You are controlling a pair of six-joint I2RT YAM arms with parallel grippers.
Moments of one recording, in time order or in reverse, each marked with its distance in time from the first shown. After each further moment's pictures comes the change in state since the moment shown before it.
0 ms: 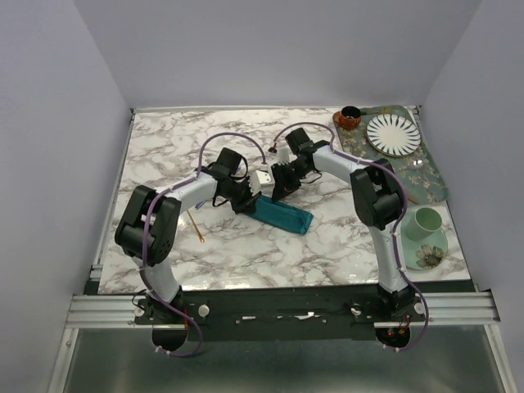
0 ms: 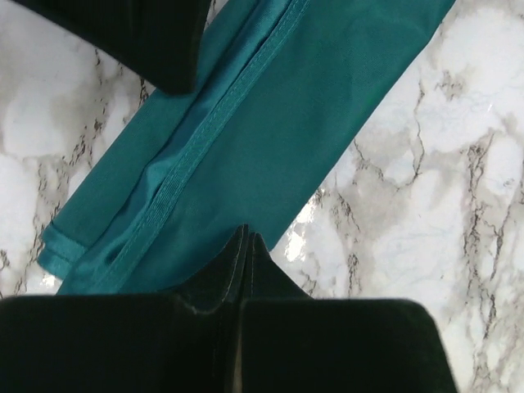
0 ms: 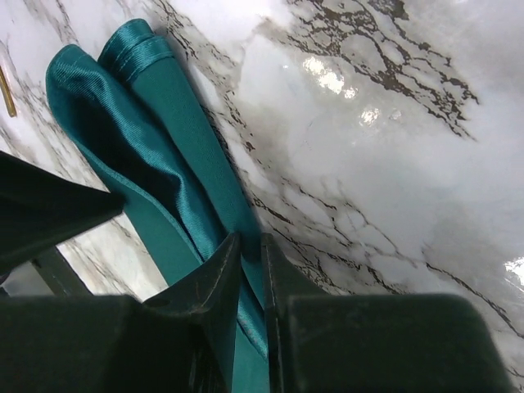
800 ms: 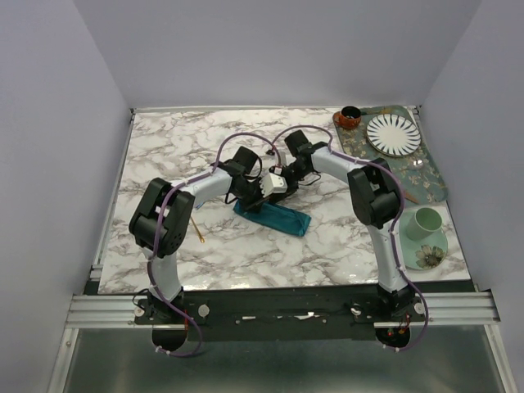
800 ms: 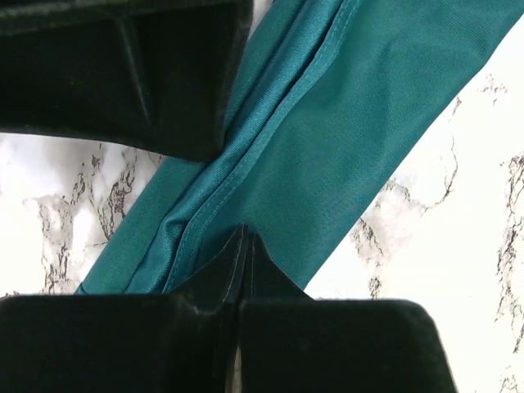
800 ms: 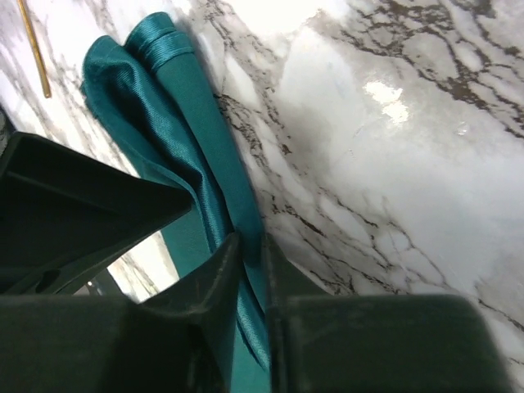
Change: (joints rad) left arm -0.097 0.120 0.137 -0.096 -0.132 0.044; right arm 0.004 0.031 0.008 -0.003 -0.104 -0.012
